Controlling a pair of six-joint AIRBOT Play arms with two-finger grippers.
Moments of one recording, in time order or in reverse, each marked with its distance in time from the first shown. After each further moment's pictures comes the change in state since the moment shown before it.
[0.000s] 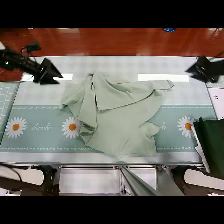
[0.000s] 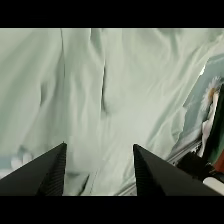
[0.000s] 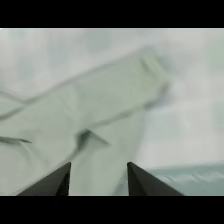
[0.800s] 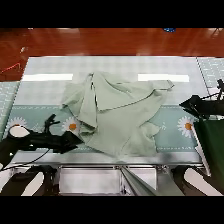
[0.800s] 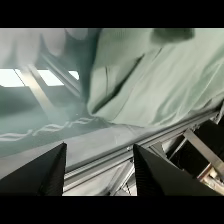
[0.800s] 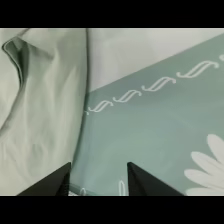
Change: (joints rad) left arm -0.151 0.789 -1.325 -0.161 0.389 0.019; right arm -0.132 0.273 -0.621 0.148 -0.147 -0.206
